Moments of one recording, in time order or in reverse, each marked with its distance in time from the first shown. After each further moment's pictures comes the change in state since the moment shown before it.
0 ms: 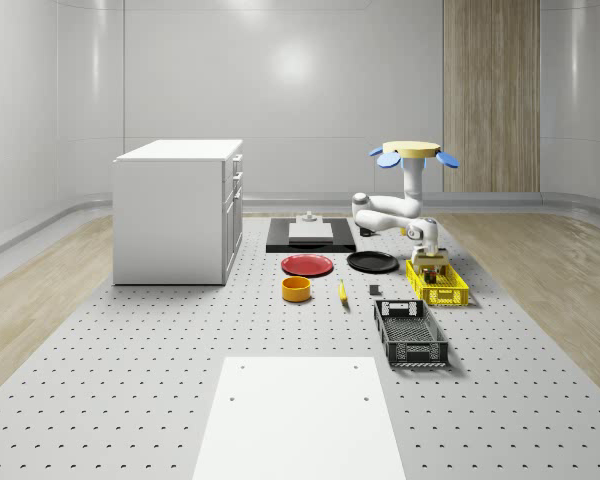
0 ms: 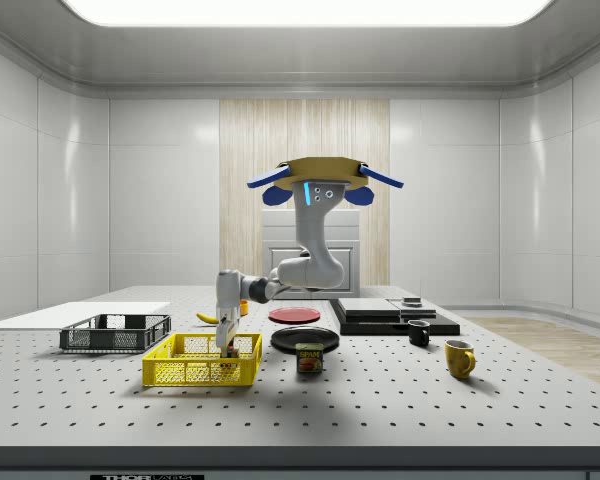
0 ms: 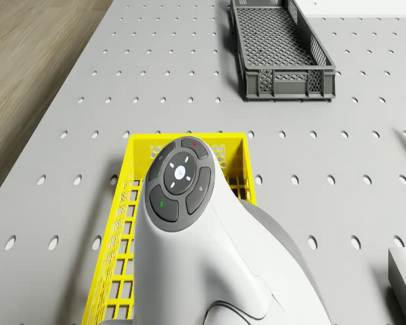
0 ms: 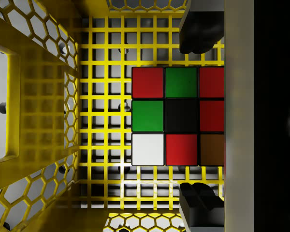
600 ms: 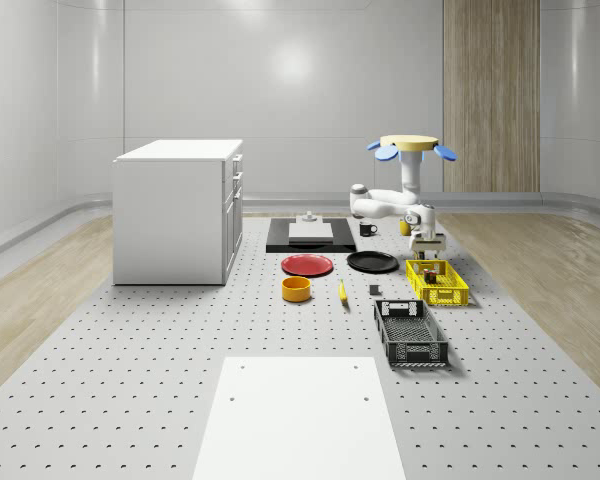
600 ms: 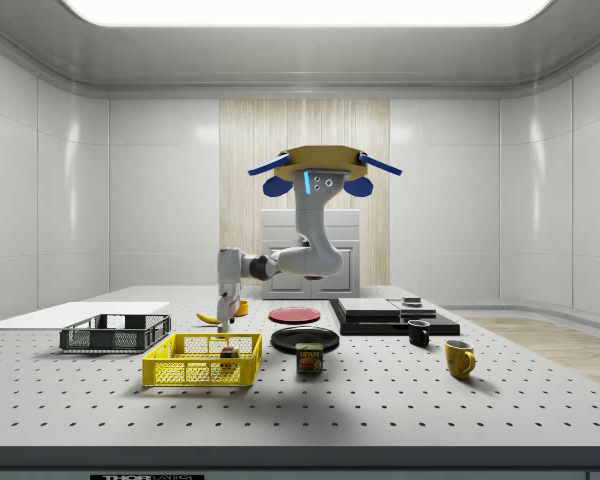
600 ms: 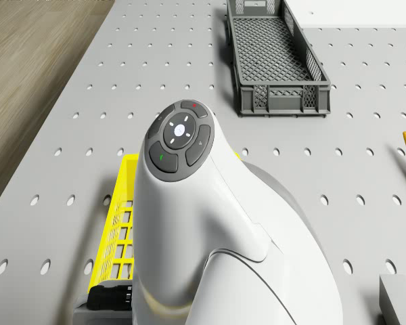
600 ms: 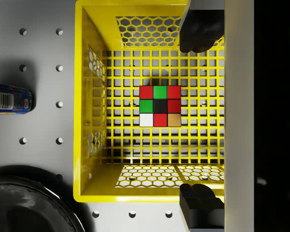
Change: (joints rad) arm 0.008 0.000 0.141 -0.017 0.136 -0.038 0.003
